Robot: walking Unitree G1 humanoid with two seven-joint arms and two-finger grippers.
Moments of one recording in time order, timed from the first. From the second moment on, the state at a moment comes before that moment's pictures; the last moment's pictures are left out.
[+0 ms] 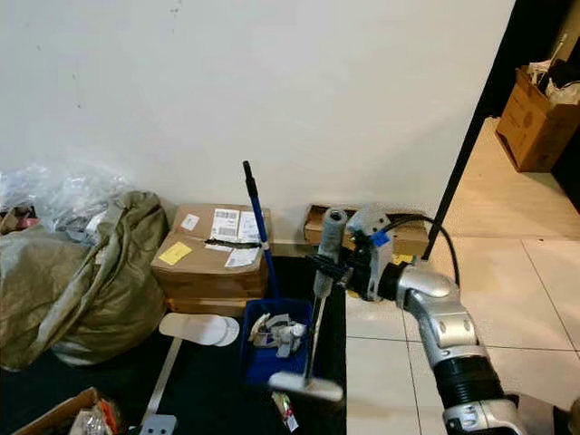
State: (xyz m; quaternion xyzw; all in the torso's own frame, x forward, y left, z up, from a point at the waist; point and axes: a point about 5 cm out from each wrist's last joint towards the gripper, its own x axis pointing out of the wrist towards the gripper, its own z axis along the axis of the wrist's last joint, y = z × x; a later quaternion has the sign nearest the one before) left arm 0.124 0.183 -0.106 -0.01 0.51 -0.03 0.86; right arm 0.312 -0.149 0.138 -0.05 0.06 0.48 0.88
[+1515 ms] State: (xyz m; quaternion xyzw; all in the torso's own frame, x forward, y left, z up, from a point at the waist) left arm 0.066 0.200 -0.114 -0.01 0.53 0.00 0.85; right arm 0.316 -0.063 0.099 -0.11 0.03 0.50 0.86
